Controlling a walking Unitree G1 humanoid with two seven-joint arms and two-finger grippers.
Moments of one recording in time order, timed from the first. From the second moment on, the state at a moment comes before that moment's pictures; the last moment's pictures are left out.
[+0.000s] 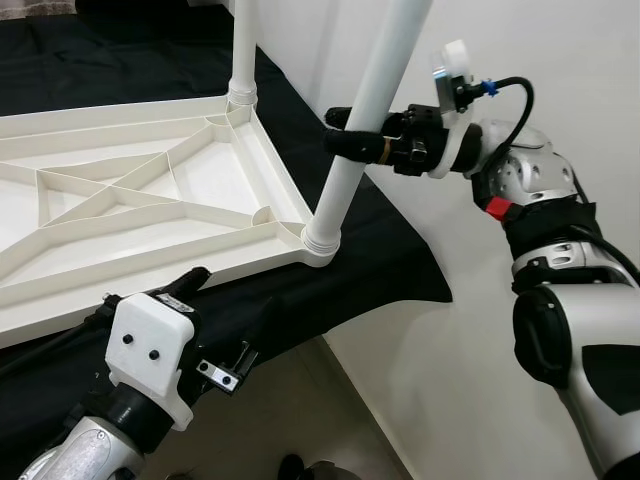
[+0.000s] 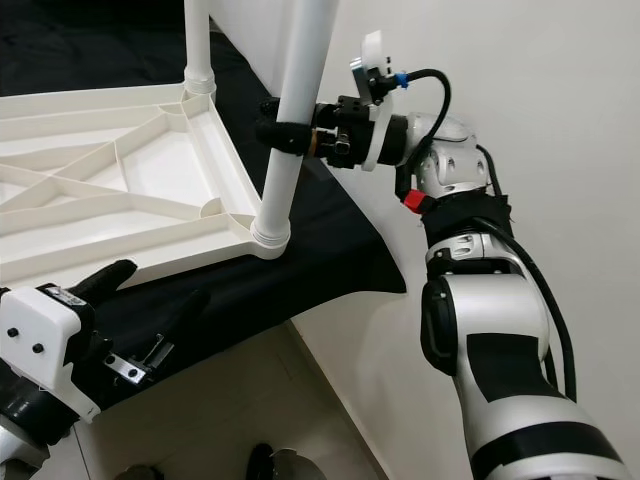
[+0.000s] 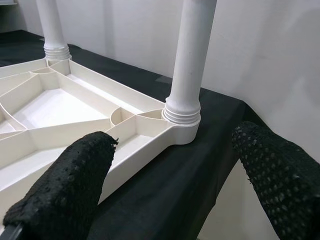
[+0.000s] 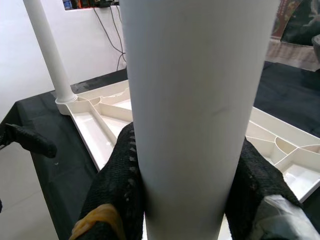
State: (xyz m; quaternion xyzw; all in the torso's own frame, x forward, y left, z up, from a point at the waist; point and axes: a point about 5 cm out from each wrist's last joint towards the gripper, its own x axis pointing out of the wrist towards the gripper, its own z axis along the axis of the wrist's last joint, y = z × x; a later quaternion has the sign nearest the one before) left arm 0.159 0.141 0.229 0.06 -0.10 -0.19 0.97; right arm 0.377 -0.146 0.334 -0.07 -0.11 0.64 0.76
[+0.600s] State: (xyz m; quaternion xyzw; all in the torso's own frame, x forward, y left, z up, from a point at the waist) left arm 0.163 0.137 0.235 0.05 -0.12 -0.20 0.97; right arm 0.358 -0.062 0.278 -0.01 -0.13 0.28 0.95
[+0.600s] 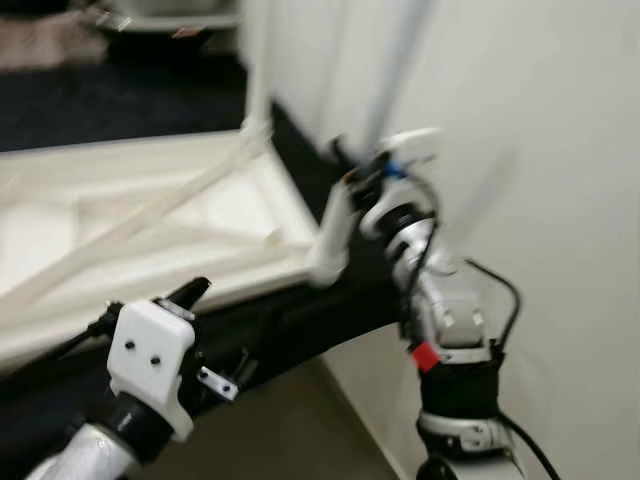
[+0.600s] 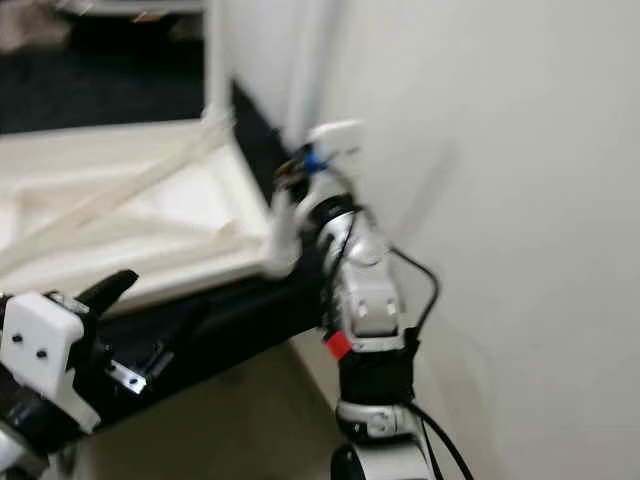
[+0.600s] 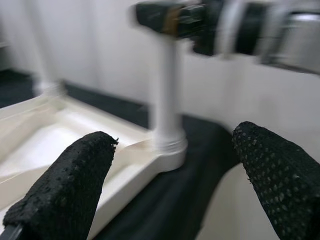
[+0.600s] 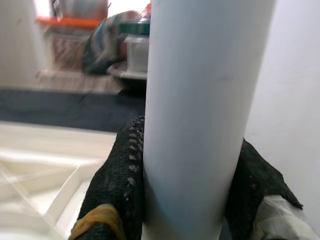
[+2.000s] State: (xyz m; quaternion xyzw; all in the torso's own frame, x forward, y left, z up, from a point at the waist) left arm 0.158 0.140 0.227 0.05 -0.10 -0.19 0.97; right arm 0.376 -0.115 0.331 -0.01 -0.14 0.63 0.77
